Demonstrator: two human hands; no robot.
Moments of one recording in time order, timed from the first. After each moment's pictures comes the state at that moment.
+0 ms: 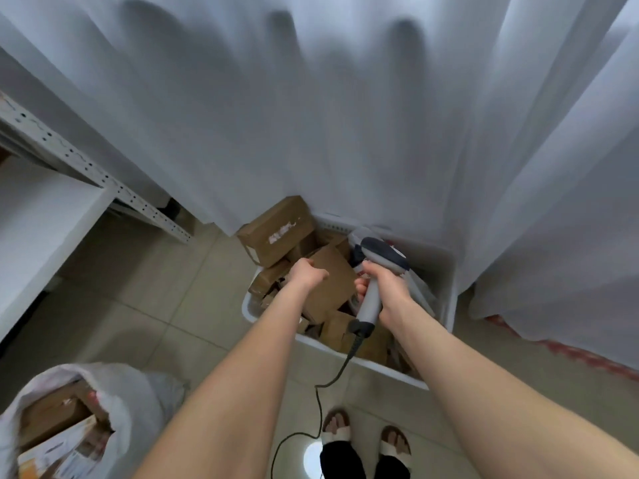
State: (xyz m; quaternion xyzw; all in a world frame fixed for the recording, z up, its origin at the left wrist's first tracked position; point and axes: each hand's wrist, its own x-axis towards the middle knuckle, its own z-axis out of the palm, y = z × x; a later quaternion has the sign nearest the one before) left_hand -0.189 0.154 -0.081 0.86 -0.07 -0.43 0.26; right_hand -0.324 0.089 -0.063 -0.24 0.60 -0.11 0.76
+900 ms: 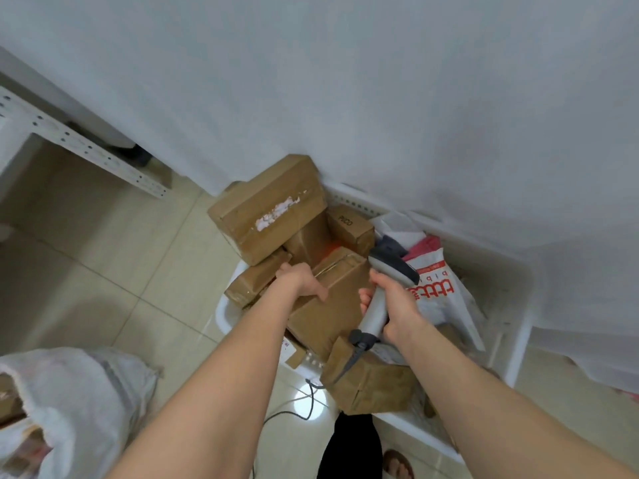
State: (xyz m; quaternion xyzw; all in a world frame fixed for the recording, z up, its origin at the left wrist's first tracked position) left_hand -0.071 0.101 -0.300 0.83 -0.17 -0.52 -0.11; right_hand -0.229 0.025 -0.271 -0.15 0.64 -0.01 0.75
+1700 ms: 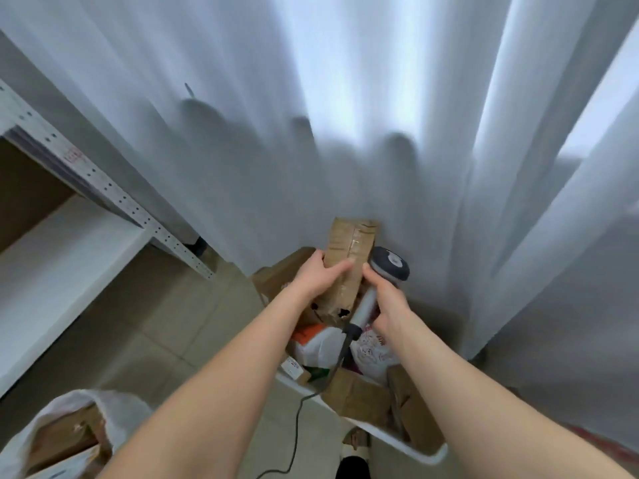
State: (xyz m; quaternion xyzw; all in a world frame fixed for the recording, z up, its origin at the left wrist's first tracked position) left_hand -0.165 0.087 0.030 0.86 -0.19 -0.37 0.30; right_hand -0.282 0.024 0.004 -0.22 0.53 -0.12 0.81
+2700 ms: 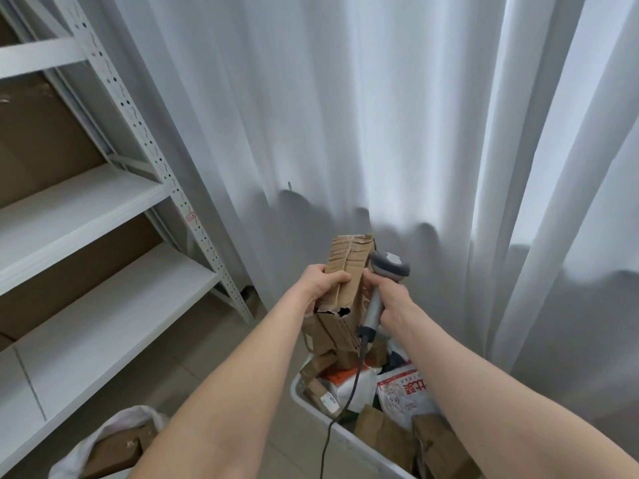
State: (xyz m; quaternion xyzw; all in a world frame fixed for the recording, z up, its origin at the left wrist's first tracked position) left_hand -0.176 0.210 0.235 0.78 -0.13 -0.38 0.48; right_hand -0.273 0.113 0.198 -0.34 0.43 -0.16 0.82
